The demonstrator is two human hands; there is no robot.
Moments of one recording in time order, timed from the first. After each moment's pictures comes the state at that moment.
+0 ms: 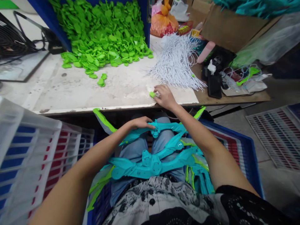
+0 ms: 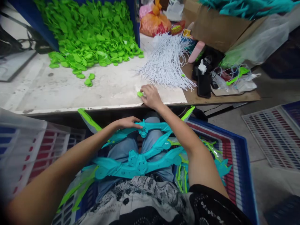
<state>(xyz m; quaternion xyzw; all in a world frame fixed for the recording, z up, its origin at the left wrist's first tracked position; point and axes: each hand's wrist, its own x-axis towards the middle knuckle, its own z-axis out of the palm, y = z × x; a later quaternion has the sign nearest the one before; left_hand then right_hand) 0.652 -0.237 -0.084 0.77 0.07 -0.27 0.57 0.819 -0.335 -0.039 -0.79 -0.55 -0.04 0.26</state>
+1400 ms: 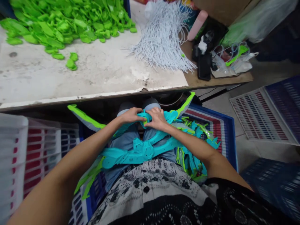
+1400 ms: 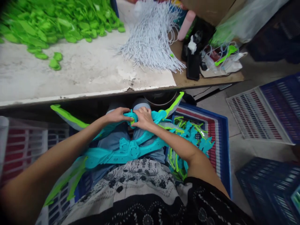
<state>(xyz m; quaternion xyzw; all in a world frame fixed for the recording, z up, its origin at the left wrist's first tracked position) 0.639 -0.257 -0.101 0.85 0.02 -0.18 0.49 0.702 -0.439 -0.094 -0.86 -0.47 0.13 0.14</state>
